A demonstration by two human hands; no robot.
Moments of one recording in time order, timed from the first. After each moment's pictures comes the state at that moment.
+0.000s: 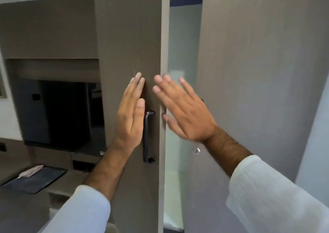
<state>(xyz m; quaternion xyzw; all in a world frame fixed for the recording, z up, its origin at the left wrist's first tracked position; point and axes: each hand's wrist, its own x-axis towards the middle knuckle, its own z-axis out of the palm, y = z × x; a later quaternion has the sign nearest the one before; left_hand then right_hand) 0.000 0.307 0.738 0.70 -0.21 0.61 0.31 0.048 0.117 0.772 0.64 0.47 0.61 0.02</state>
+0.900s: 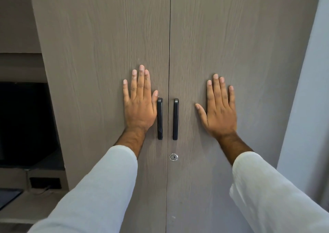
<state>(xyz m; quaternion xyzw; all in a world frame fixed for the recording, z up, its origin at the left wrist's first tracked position) 0.187 0.238 0.743 0.81 -0.02 0.59 0.04 0.193 -0.018 0.727 0.80 0.09 0.59 0.02</state>
